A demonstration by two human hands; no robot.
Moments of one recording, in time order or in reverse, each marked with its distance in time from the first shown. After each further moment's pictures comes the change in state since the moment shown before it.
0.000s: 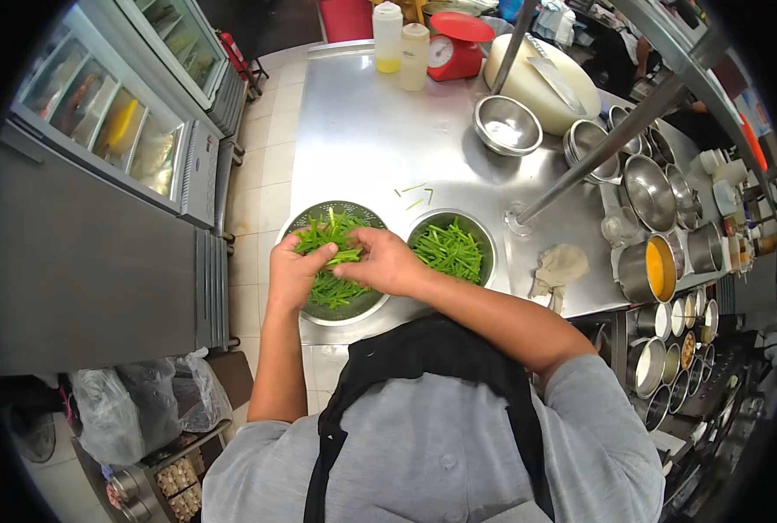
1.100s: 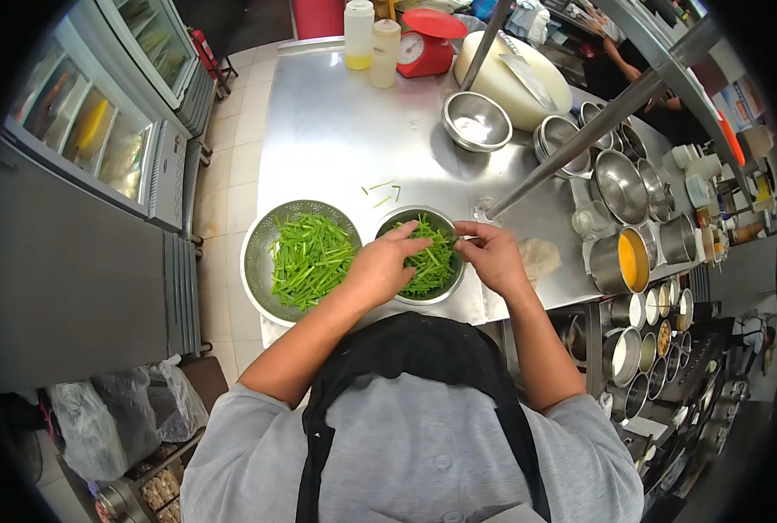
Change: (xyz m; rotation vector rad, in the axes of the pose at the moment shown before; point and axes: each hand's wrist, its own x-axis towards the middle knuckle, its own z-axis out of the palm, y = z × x) left_hand -0.008 -0.012 0.135 0.880 -0.546 0.454; right_hand -0.097 0.019 -0.157 -0.135 0.357 0.379
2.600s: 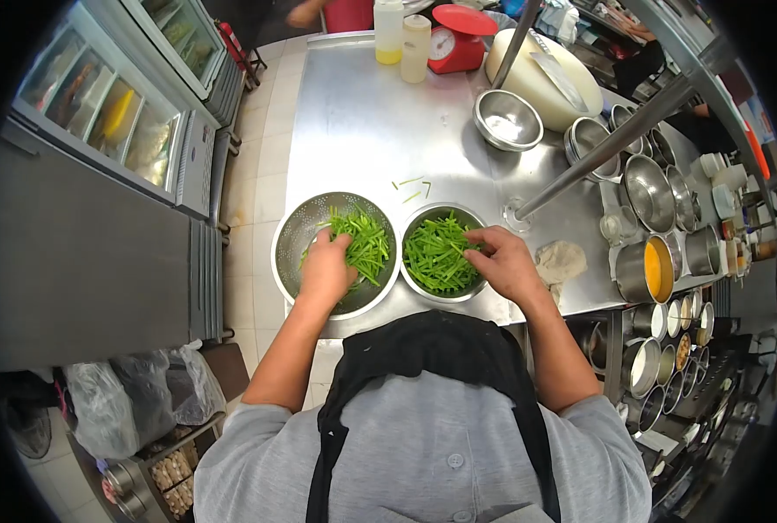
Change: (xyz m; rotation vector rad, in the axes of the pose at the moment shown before) left_hand -0.059 -0.069 -0.040 0.404 0.070 -0.504; right_hand -0.008 -0.015 0.015 -0.250 -0.097 -0.214
